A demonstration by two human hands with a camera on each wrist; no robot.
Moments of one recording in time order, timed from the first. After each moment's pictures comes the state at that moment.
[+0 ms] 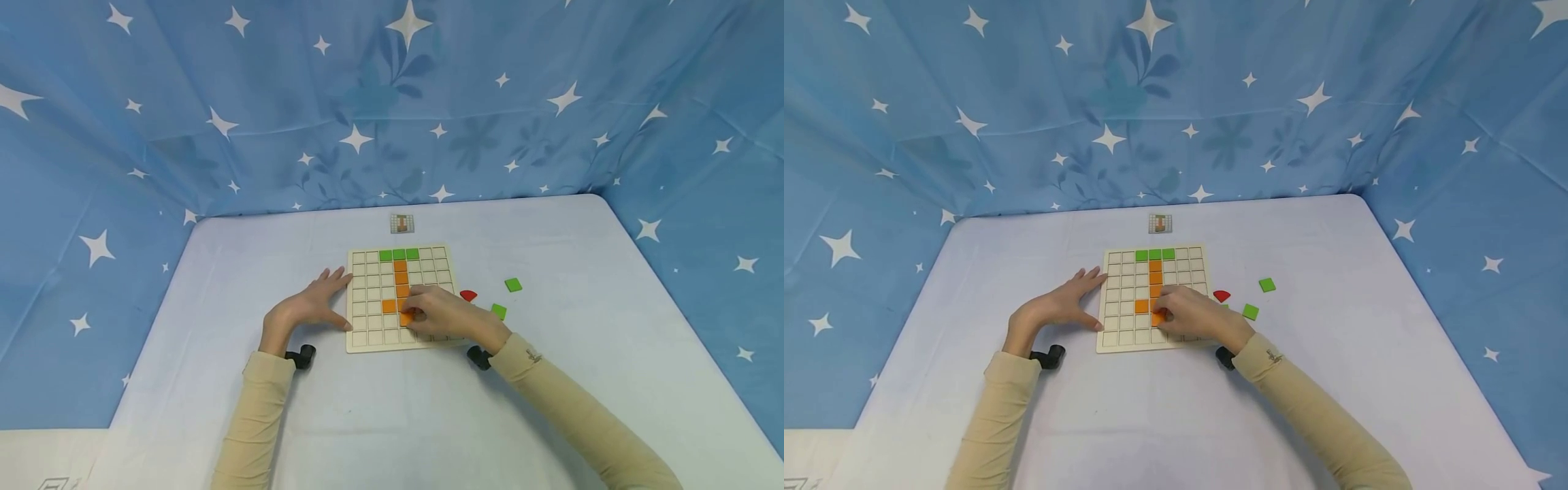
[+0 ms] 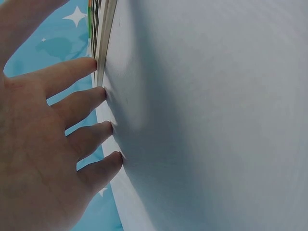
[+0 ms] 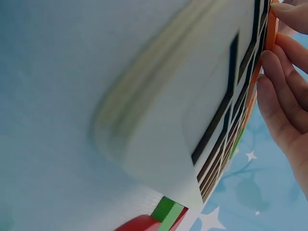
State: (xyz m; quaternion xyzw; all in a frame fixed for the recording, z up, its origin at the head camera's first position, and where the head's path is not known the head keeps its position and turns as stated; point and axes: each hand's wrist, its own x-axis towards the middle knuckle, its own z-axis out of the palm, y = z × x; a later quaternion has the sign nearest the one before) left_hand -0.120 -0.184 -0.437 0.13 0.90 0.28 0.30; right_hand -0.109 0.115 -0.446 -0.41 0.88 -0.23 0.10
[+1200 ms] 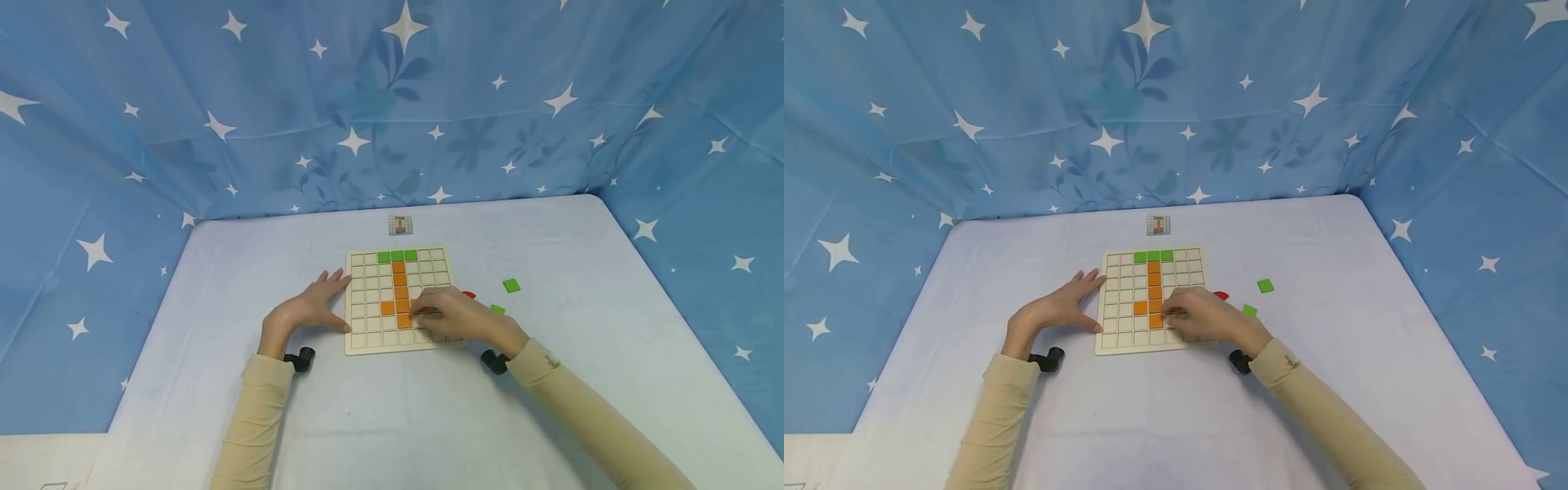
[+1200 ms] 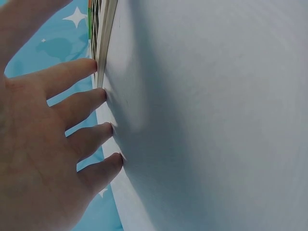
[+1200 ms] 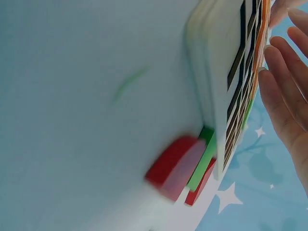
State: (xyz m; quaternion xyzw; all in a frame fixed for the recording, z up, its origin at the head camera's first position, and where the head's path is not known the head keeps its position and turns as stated) left_hand -0.121 -0.184 -0.439 0.13 0.90 0.28 0.29; right_hand -0.104 0.143 -0.442 -0.39 0.86 -0.30 0.11
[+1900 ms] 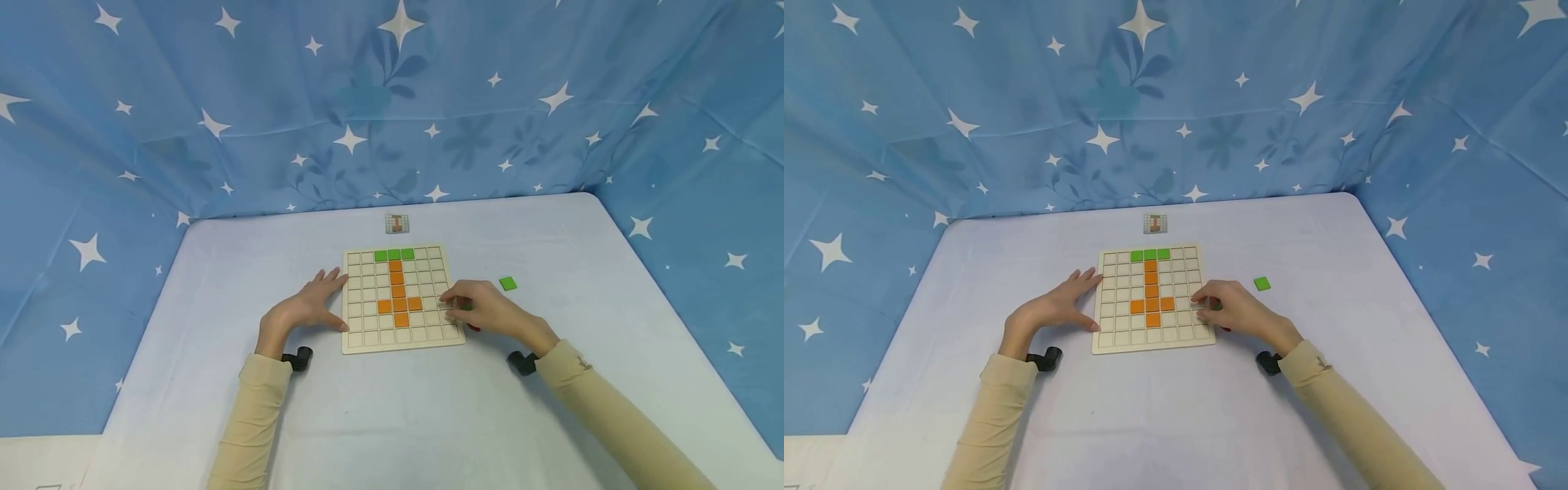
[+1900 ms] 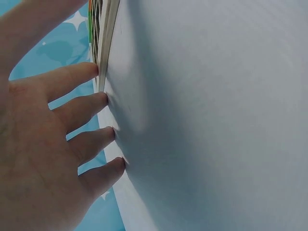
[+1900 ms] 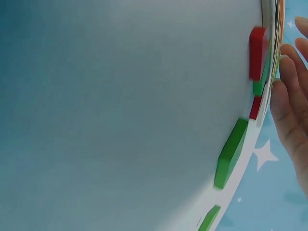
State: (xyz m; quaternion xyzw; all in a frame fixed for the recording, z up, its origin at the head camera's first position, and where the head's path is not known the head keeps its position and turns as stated) left_hand -0.120 -0.181 -0.438 0.13 0.91 0.27 0.29; right_hand -0.104 0.197 -0.448 -0.29 0.89 -0.32 0.11
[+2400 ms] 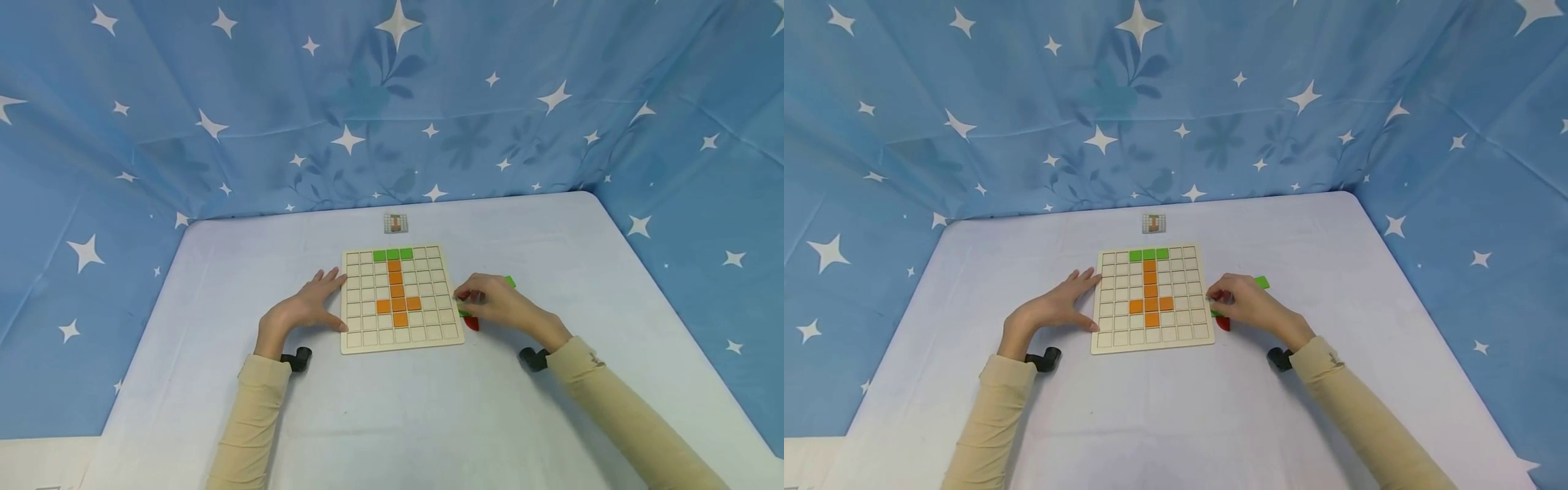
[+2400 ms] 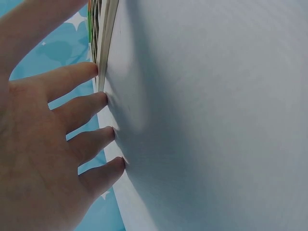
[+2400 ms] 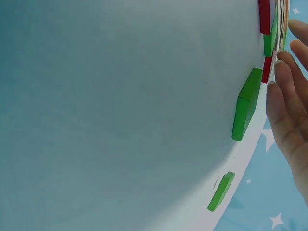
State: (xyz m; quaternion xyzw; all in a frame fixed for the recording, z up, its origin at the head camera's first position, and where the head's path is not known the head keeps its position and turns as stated) left_hand -0.119 -0.181 -0.437 0.13 0.91 0.28 0.29; right_hand -0.110 0.218 -0.448 -0.28 0.91 -0.31 0.08
